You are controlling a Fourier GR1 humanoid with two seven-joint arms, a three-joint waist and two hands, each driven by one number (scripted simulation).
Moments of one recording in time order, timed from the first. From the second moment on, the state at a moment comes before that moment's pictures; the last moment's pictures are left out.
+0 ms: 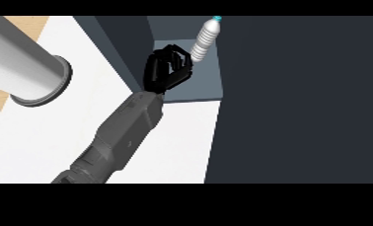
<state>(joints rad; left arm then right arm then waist) -0.89 0.00 -0.40 -0.40 0.82 0.18 -0.81 0.22 -0.41 -0.55 -2.30 -0.79 0.42 0.29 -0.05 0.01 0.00</state>
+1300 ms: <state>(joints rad) -0.15 0.33 -0.61 -1.28 0.76 0.04 -0.68 0.27 -0.41 -0.34 -2.35 -0.83 0.47 0.36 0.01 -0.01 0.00</state>
